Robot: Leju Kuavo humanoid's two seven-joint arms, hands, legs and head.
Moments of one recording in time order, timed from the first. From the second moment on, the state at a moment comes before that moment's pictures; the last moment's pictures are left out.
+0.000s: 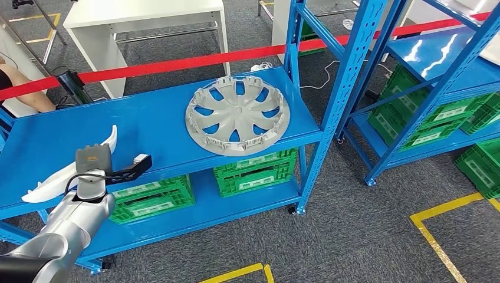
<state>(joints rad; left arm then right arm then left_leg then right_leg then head) -0.76 0.16 -0.18 -0.24 -1.56 0.24 0.42 -0.13 0.15 -0.97 -0.21 0.71 -0.18 0.27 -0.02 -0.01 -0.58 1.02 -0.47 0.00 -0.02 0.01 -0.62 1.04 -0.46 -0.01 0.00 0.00</state>
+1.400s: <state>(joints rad) -0.82 0.10 -0.33 -0.24 -1.56 0.26 0.43 -0.10 0.15 -1.01 -0.21 0.72 -0.19 0.27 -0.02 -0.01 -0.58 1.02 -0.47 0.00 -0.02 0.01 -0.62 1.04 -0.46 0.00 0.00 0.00</state>
